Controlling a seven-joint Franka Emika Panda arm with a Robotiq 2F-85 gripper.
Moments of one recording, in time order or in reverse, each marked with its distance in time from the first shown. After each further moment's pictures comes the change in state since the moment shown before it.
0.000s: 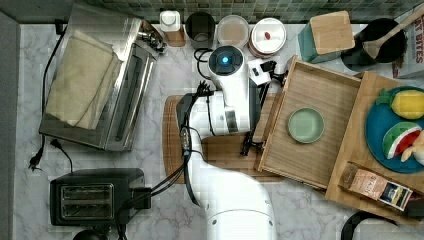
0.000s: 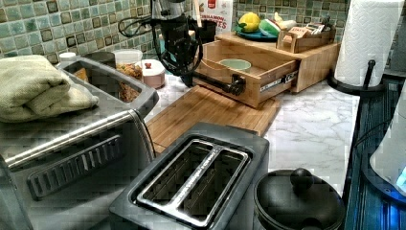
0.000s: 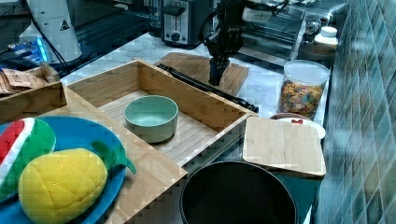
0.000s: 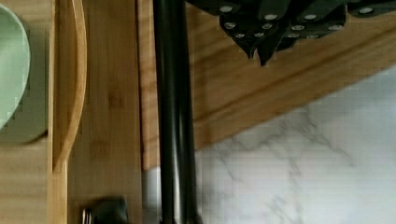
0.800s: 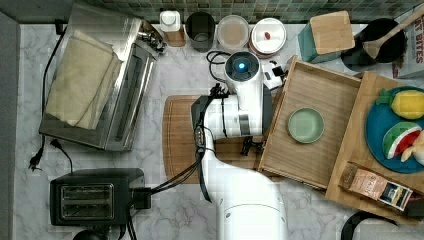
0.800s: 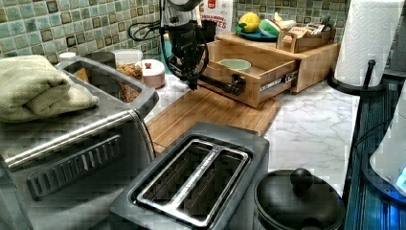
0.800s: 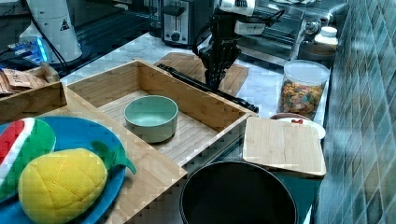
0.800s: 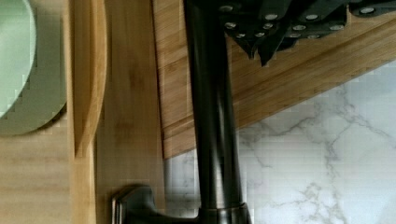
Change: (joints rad) arm -0.054 0.011 -0.004 -0.036 0.002 0.099 -0.047
